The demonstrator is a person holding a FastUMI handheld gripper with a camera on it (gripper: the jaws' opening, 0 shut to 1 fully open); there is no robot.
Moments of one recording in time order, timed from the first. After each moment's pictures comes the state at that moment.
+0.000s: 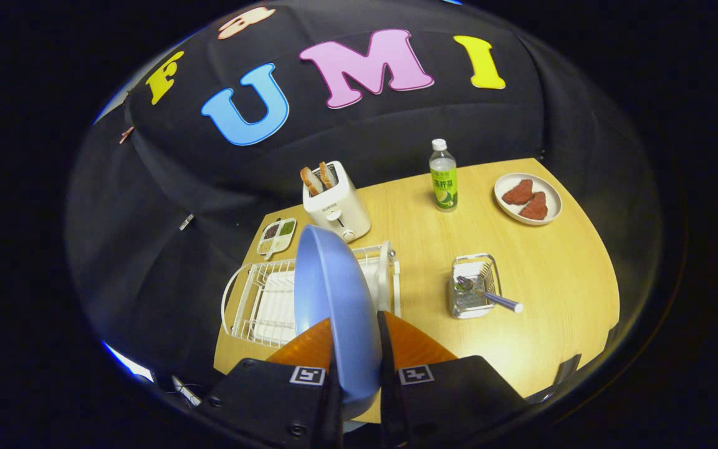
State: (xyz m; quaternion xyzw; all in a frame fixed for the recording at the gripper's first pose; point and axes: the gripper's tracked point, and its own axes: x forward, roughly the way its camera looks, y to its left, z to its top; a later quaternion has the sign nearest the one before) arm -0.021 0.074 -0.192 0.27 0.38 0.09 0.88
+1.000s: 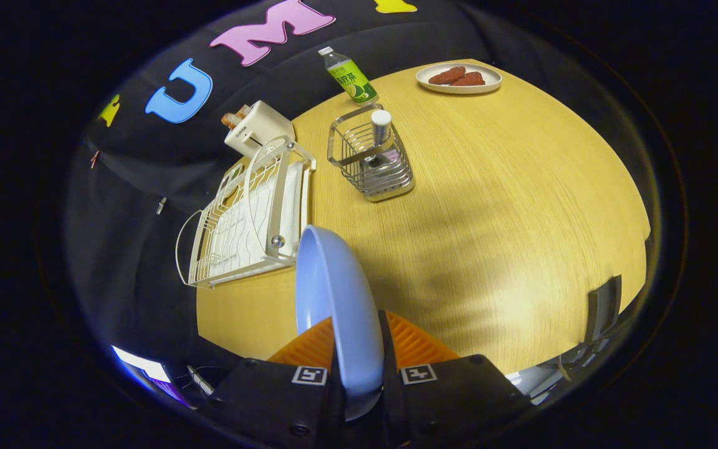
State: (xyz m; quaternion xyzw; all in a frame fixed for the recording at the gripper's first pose) arm -0.130 0.041 -0.376 0.34 0.50 0.09 0.79
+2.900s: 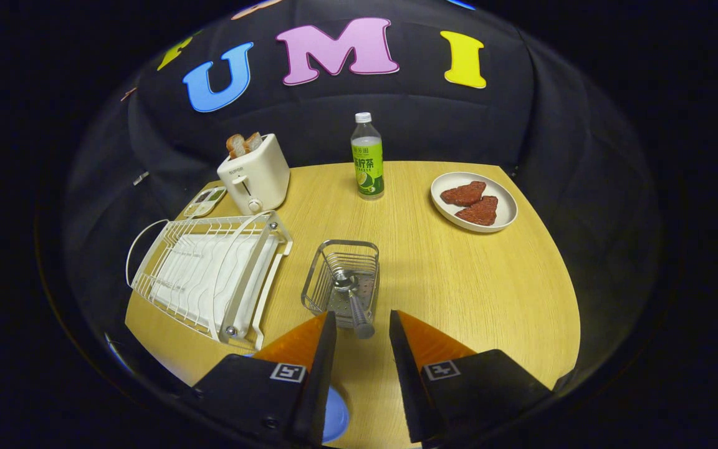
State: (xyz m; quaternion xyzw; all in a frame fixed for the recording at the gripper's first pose) arm 0.013 -0.047 -0.333 0.14 0.38 0.06 0.91
